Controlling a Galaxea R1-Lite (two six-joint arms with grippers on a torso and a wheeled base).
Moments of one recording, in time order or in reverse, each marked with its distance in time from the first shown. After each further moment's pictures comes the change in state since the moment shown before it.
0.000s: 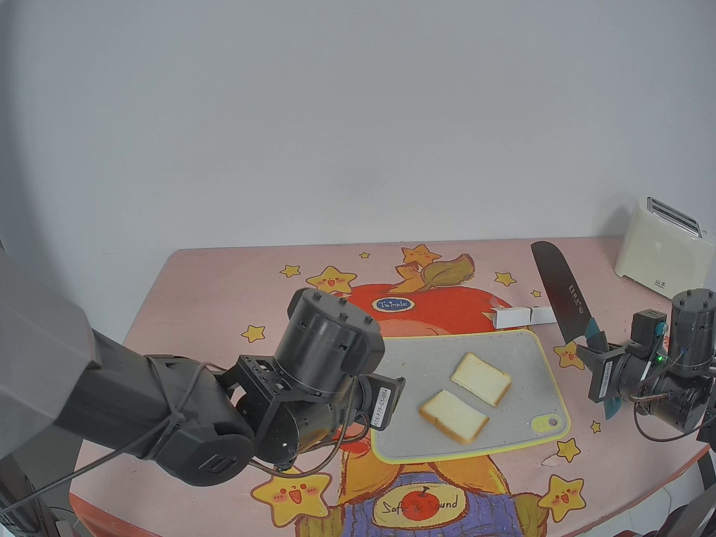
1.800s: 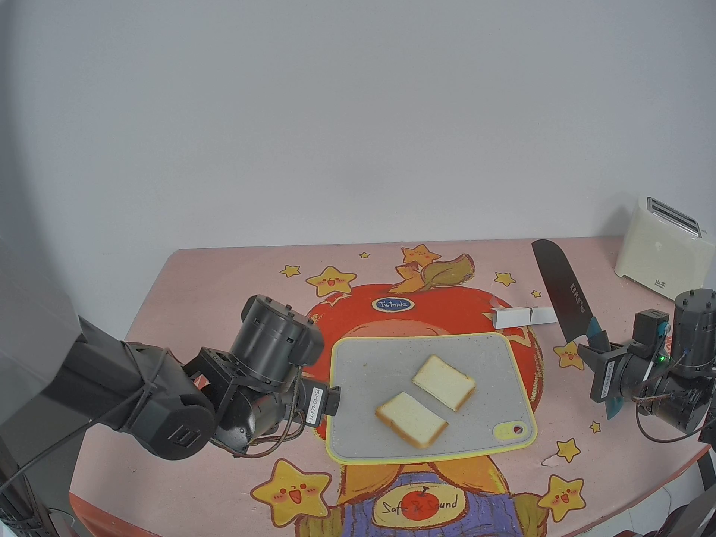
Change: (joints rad) left arm 0.146 -0.036 0.091 0.110 0.071 -0.010; right arm 0.000 -0.011 0.003 0.000 0.000 -0.002
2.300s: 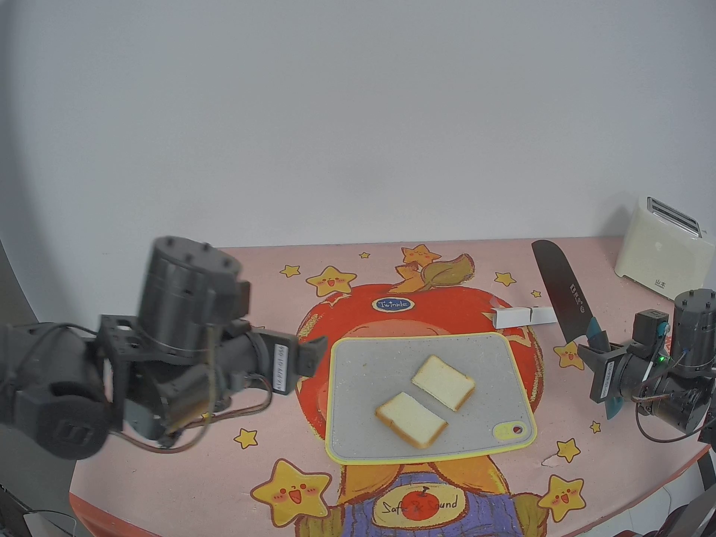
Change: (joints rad) left arm -0.013 -0.347 0.043 -0.011 -0.011 0.008; right arm 0.000 0.002 0.001 0.000 0.001 0.001
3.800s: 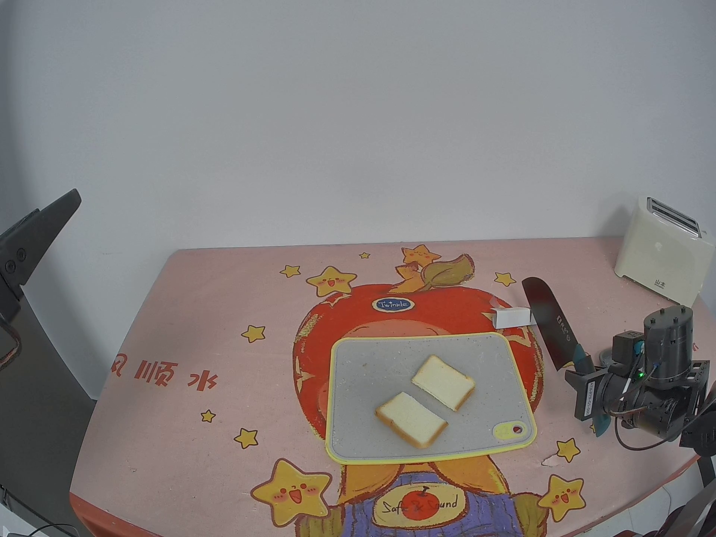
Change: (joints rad) left arm 0.337 -0.642 0.159 -0.125 -0.280 0.070; right arm -0.006 0.123 0.026 -0.009 0.000 0.014
